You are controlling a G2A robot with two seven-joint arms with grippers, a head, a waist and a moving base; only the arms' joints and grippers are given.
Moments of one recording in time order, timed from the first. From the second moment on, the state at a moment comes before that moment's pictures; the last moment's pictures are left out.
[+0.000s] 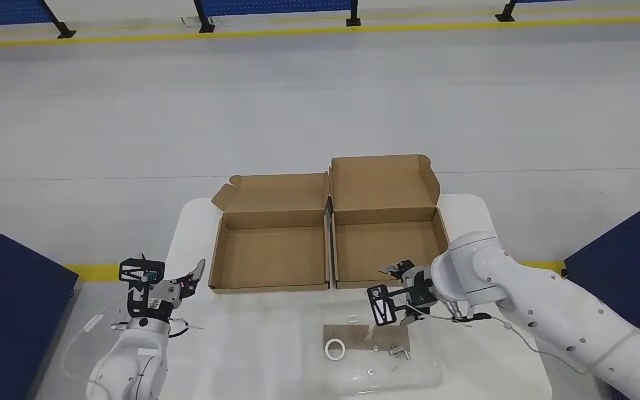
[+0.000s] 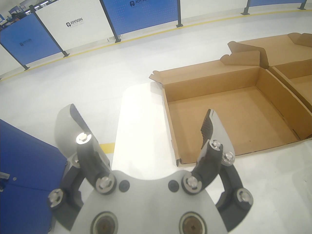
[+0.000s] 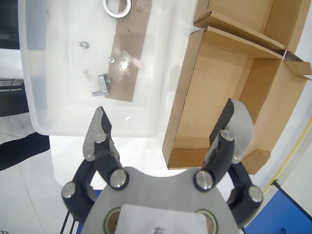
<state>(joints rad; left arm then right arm) 1.73 -1.15 -1.60 -1.80 1.33 0.00 0.00 -0.72 -0.67 0.58 -1.87 -0.92 -0.91 0.91</state>
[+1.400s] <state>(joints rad) 1.73 -1.15 -1.60 -1.80 1.33 0.00 0.00 -0.47 -0.70 0.17 -2.01 -0.66 -0.55 1.27</state>
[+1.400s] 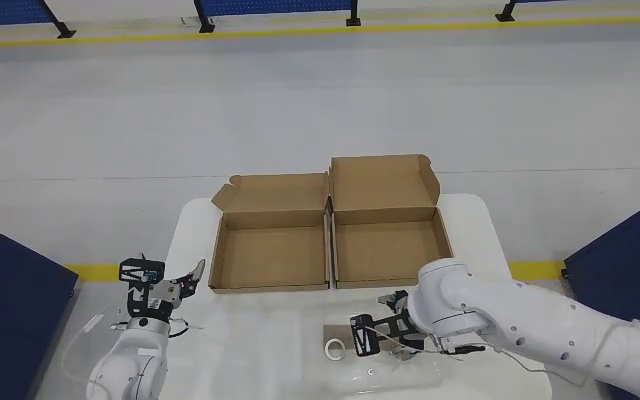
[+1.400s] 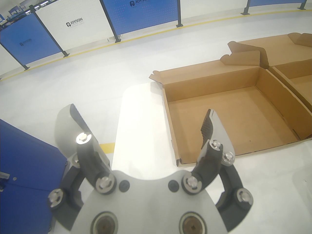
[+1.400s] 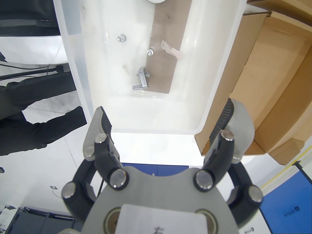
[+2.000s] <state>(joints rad) 1.73 -1.15 -1.60 -1.80 1.33 0.00 0.00 -0.53 -0.74 0.17 -1.97 -0.64 -0.49 1.33</state>
